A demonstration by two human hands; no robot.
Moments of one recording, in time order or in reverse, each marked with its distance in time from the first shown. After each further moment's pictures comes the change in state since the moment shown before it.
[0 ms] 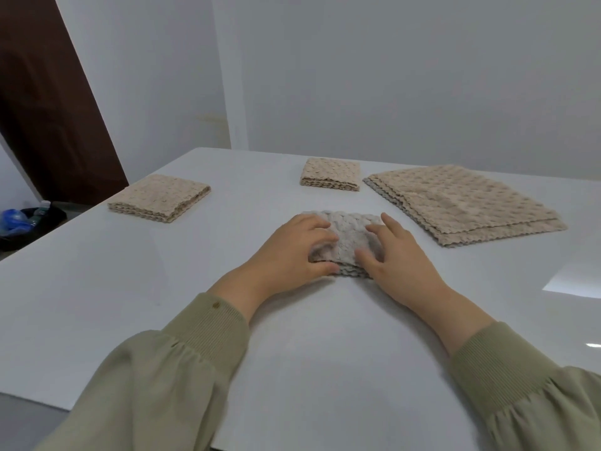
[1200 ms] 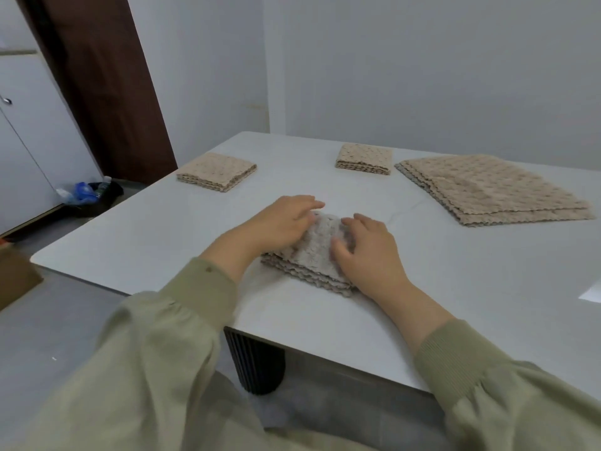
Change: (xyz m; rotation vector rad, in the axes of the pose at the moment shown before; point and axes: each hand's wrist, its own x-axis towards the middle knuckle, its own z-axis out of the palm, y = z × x) left_hand -0.064 0.008 -0.060 -0.059 -0.131 -0.332; right_hand -0.052 -0.082 0.025 0.052 0.011 -0.109
